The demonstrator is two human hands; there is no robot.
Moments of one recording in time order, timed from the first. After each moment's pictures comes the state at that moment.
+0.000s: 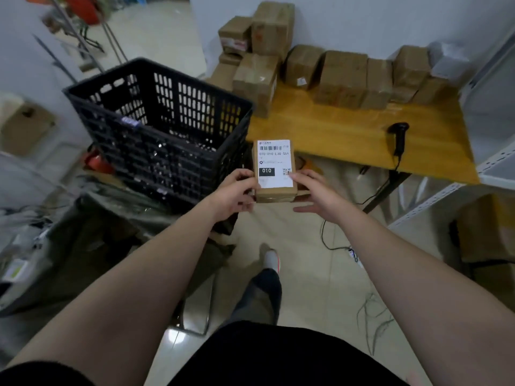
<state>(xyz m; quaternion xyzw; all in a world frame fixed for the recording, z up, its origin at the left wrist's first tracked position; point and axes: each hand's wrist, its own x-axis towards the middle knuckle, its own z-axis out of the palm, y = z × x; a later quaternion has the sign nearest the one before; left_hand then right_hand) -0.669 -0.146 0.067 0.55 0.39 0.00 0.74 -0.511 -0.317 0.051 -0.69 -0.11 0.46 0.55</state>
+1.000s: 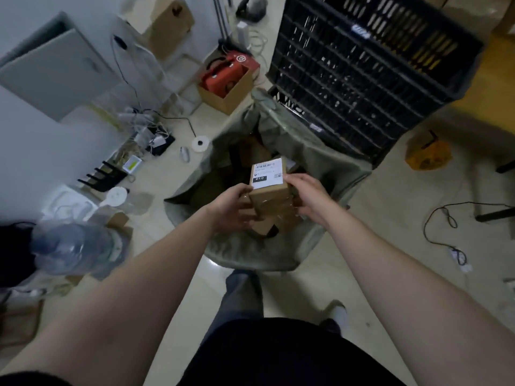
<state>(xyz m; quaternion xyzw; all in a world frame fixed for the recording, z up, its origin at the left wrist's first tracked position) -1.139 0.027 -0.020 0.28 0.56 0.00 0.78 -0.944 -0.053 -0.042 -0.69 -0.08 0.58 0.43</state>
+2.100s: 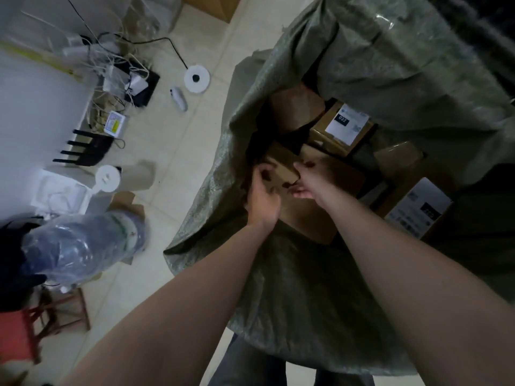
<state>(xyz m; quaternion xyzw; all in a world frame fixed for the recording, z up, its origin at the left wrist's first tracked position) -1.150 0.172 -0.287 0.55 0.63 0.06 0.54 -1.015 0.153 -0.322 -0.71 0.05 0.62 0.32</state>
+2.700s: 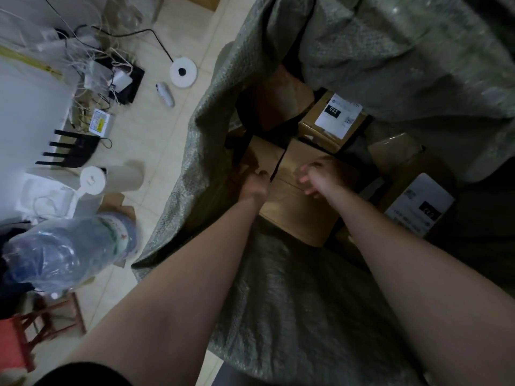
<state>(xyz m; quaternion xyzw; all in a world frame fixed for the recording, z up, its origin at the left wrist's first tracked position) -1.118 0.203 -0.359 0.49 0.72 -0.12 0.48 -0.978 0.128 -0.363 -0.80 -0.09 0.56 0.20</state>
